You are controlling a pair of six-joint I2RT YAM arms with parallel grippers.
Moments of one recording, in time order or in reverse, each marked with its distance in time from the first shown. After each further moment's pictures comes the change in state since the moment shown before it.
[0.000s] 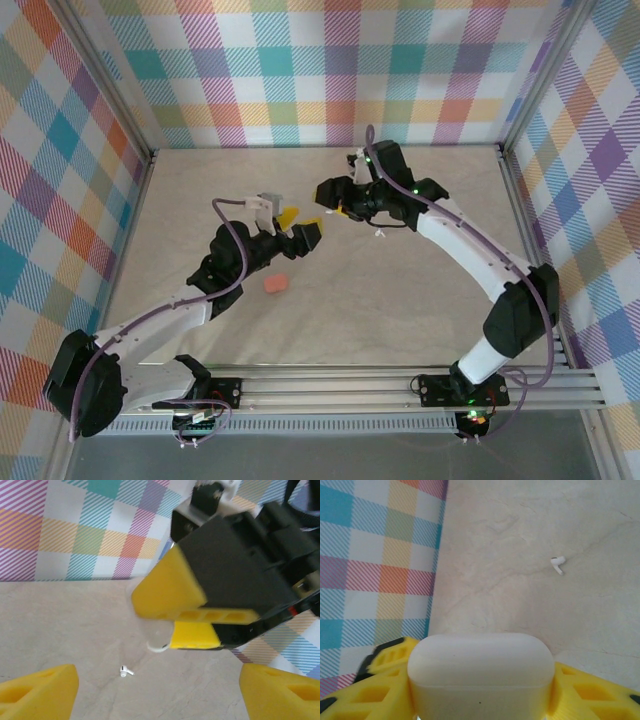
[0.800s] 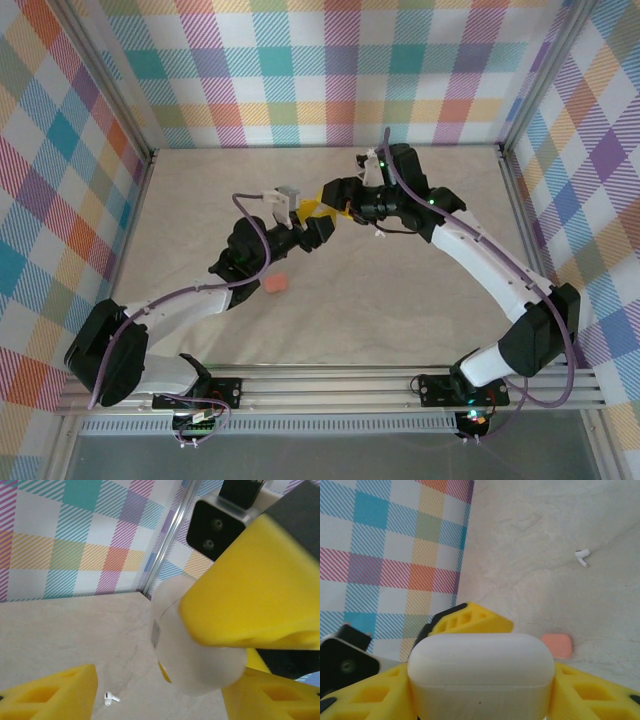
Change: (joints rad) left arm -0.034 0.178 0.056 0.196 0.005 0.007; right arm 0.002 -0.106 -0.075 0.050 -0.048 0.076
